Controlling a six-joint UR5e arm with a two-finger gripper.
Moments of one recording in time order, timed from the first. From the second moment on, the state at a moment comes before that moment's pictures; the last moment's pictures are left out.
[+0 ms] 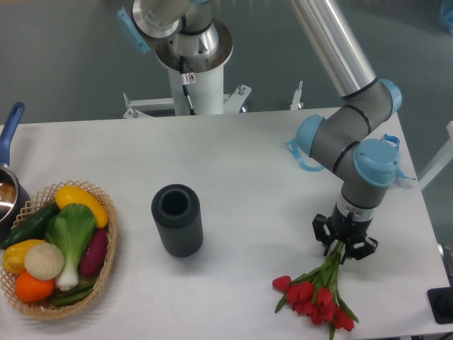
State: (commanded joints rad) arm 2.72 -2.24 -1.50 -0.78 1.35 1.22
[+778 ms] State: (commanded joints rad) arm 2.68 -2.09 -1.49 -0.77 1.14 1.11
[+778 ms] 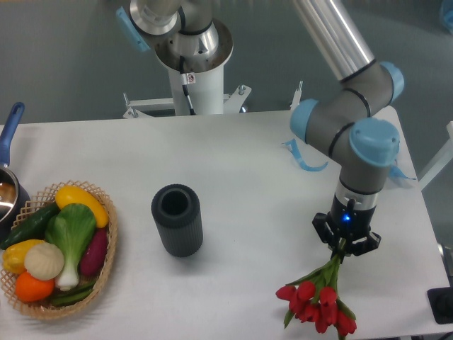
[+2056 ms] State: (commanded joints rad) arm 2.83 -1.85 -1.63 -0.77 0.42 1.01
